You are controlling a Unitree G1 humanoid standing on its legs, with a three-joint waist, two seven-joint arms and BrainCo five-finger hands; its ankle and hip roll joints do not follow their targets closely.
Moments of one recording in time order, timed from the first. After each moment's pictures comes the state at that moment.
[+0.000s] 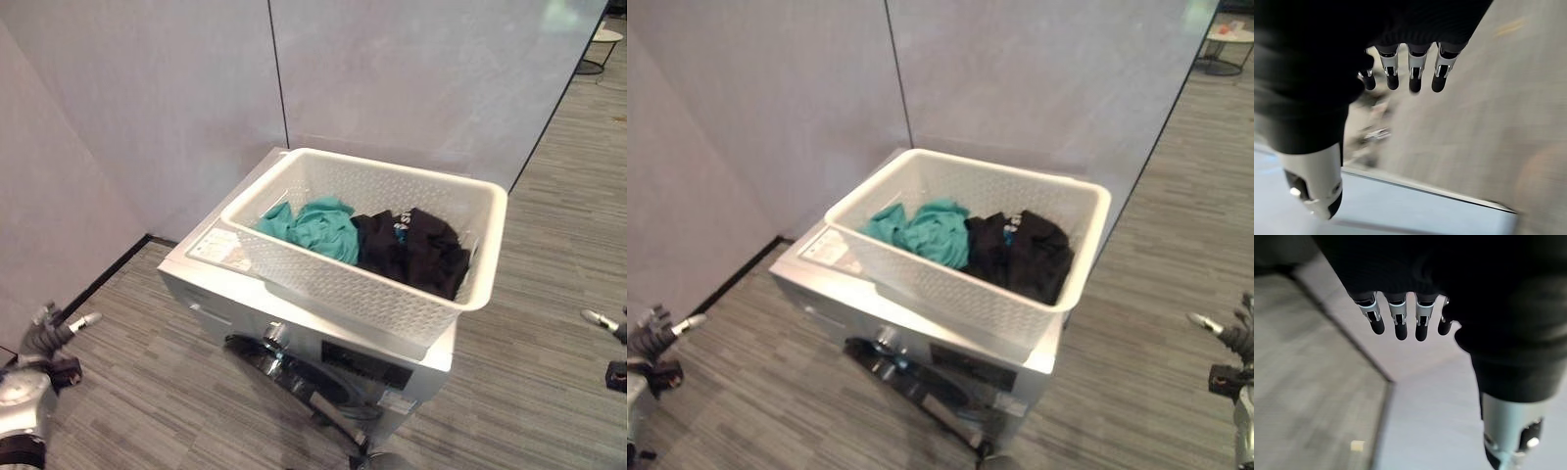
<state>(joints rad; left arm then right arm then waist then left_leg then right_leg) -0.04 0.76 0.20 0.92 -0.53 -0.05 -0.01 0.04 -0.74 -0.37 0.61 0.30 0.01 0.02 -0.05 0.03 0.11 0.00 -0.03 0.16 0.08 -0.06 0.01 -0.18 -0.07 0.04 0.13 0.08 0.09</state>
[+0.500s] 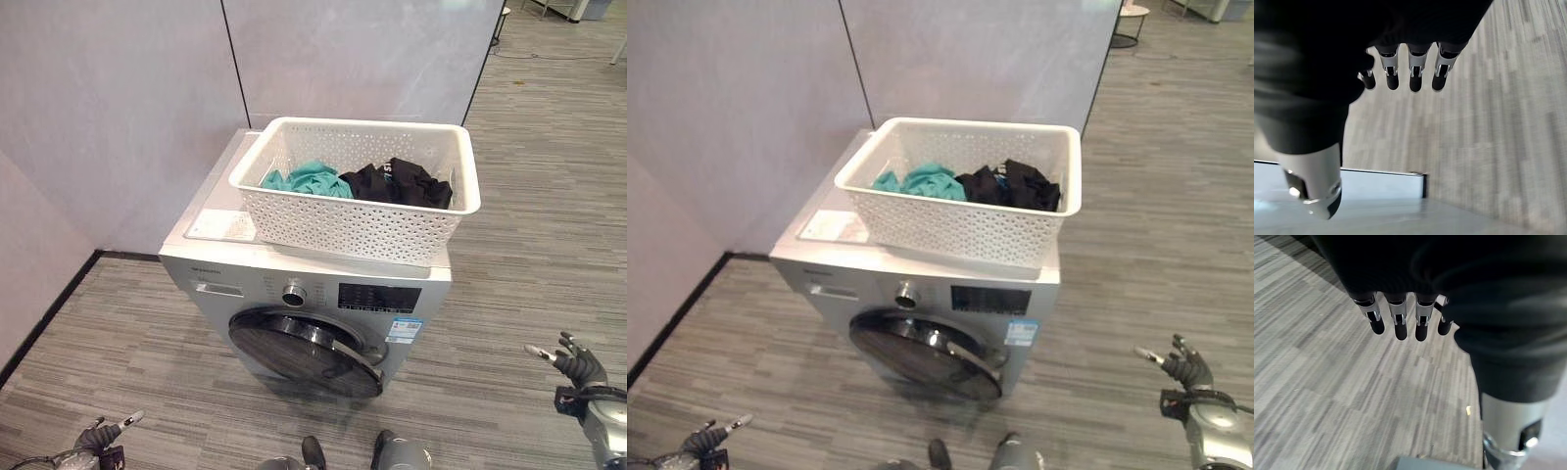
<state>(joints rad) 0.02 0.54 0.18 1.20 -0.30 -0.01 -0.05 0.07 -0.64 -0.18 0.58 0.32 0.02 0.09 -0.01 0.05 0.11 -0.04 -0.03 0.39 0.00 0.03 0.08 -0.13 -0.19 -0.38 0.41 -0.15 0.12</state>
